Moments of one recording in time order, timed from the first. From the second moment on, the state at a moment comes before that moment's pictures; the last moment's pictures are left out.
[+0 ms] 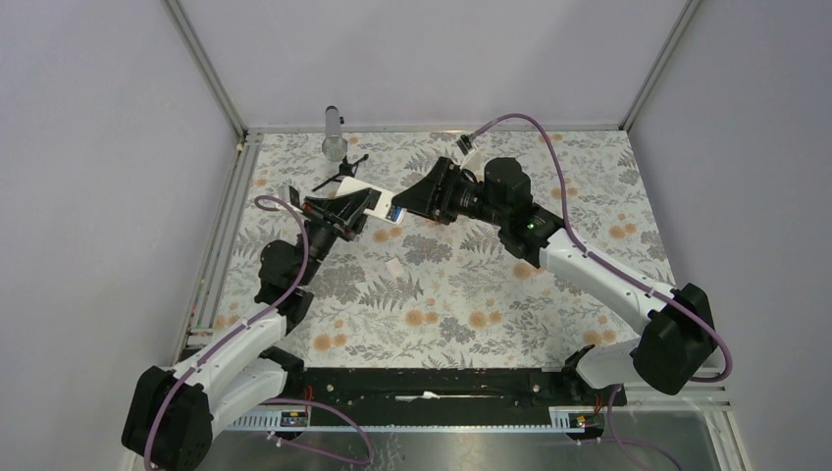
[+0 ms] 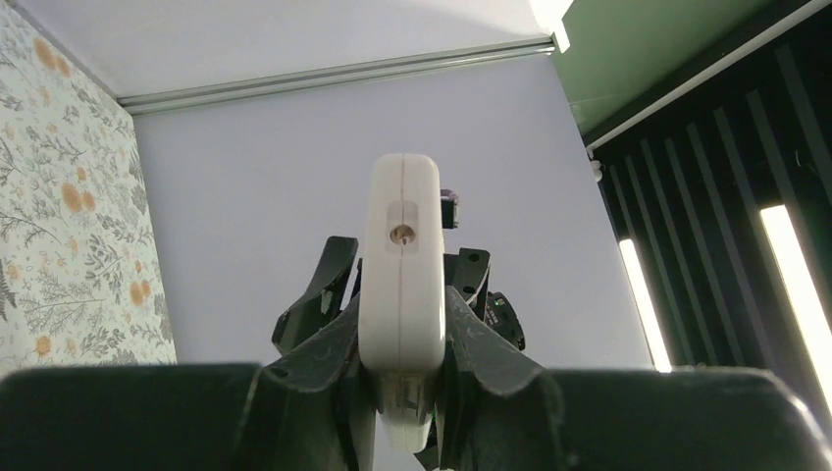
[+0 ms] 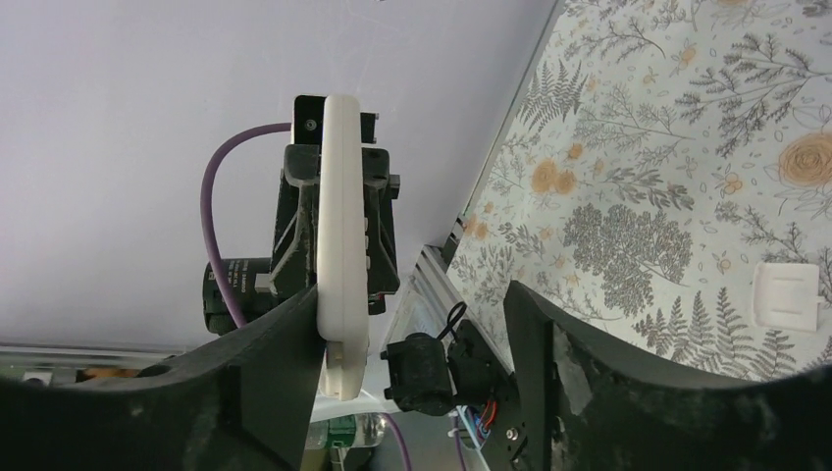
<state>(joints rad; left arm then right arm) -0.42 0.92 0.40 0.85 0.13 -1.63 0.69 1.38 1.10 0.14 -0.40 1.02</state>
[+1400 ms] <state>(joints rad) -0.14 0.57 0.58 -0.11 0.19 -0.96 0.68 1.48 1.15 -0.16 -0.40 0.61</state>
